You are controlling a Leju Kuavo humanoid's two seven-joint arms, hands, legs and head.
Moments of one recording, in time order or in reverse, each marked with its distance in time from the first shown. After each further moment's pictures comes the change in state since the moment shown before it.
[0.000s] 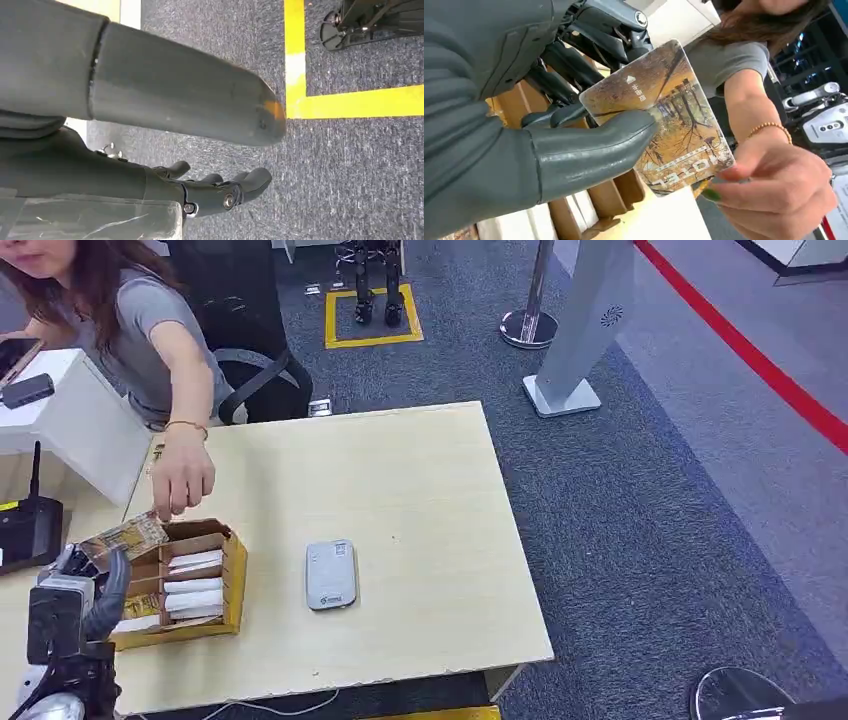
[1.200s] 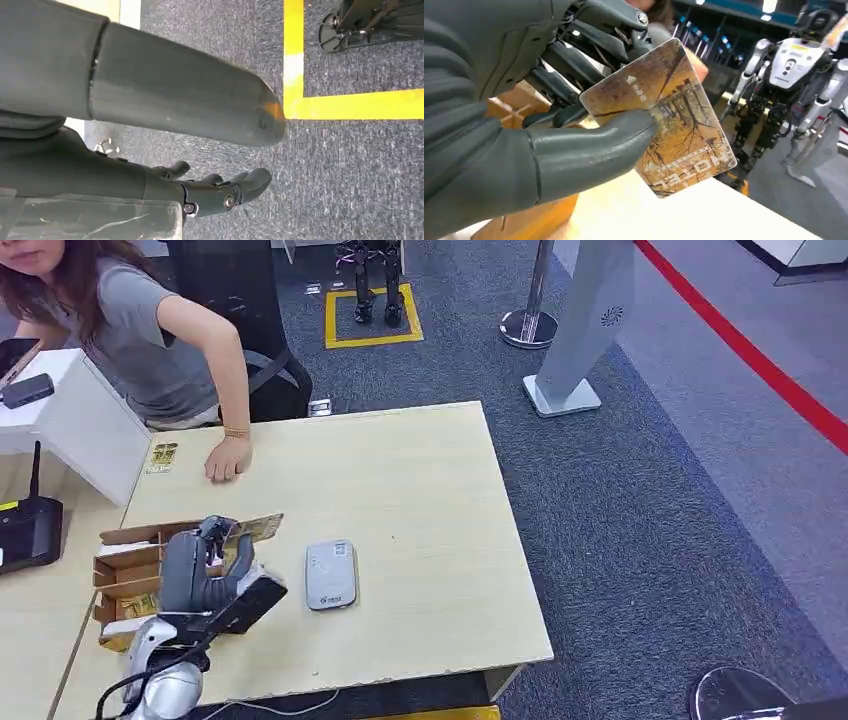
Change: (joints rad) left arm -0.136 -0.034 -0.382 0.098 -0.784 0.238 0.131; right arm -0.008 0.000 0.009 0.000 0.014 0.015 -0.001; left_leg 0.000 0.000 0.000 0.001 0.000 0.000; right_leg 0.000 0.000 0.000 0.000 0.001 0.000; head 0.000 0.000
